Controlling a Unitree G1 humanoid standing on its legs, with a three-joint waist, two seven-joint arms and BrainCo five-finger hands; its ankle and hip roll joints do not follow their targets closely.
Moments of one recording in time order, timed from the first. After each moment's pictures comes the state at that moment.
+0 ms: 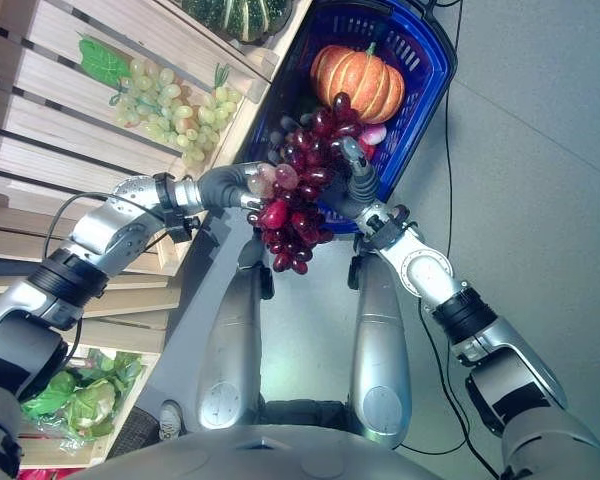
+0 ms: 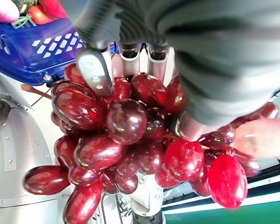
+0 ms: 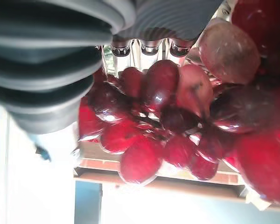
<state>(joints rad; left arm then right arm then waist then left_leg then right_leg) -0.72 0.77 -0.61 0.24 -0.84 -0.04 -0.82 -0.53 -0.53 0.52 0.11 1.59 0.04 0.59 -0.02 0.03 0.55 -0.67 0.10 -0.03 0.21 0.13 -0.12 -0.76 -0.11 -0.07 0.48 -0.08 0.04</state>
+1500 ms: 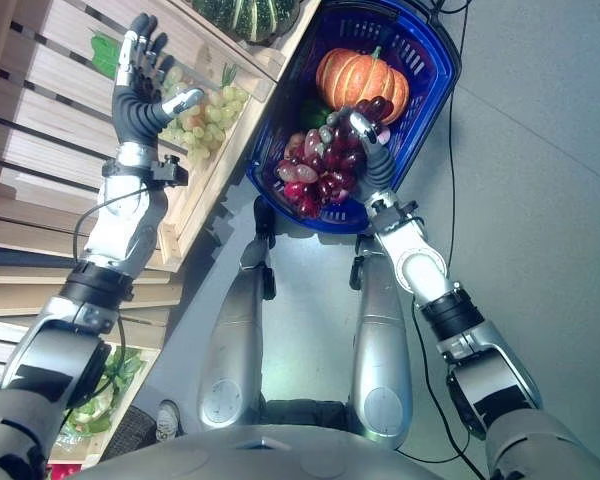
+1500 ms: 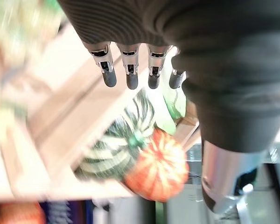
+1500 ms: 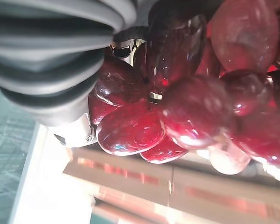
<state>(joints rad) -0.70 0.56 -0.27 0.45 -0.30 -0.43 0.35 -0.58 -0.42 0.38 0.28 1.46 -0.10 0.36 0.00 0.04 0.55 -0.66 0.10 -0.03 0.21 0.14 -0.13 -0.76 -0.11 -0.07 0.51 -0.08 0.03</state>
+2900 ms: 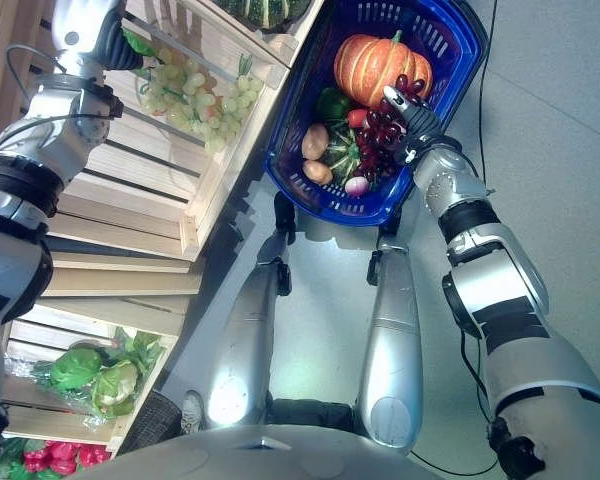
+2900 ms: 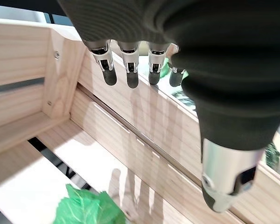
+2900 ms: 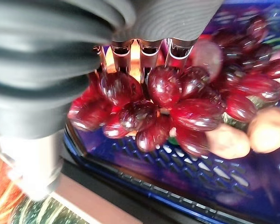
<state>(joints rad) -1.23 0.79 -0.76 0.97 0.49 -0.18 0.47 -1.08 -0.47 0.41 1.06 1.01 0.04 0.01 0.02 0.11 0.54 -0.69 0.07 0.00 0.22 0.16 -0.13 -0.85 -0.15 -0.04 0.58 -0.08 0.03</state>
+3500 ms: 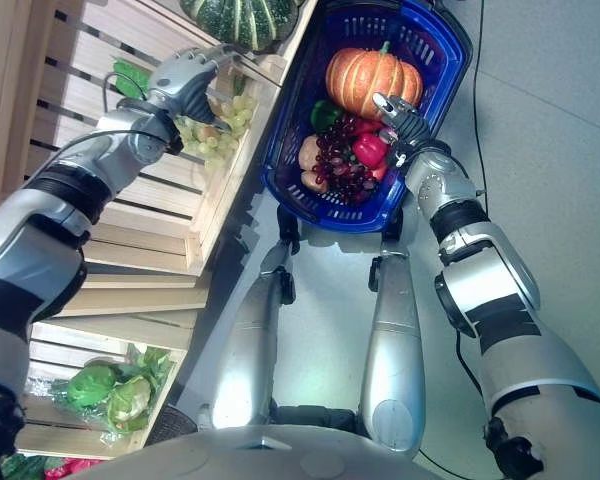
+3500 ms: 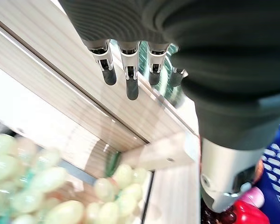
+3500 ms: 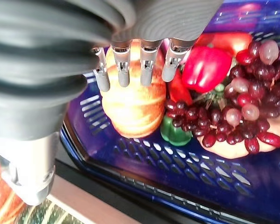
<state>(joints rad) -1.21 0.66 -0.88 0.98 0.40 -0.24 0.22 -1.08 -0.44 0.45 1.10 1.01 0.04 0.00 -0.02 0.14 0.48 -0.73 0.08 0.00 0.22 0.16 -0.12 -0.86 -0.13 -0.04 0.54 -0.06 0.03</state>
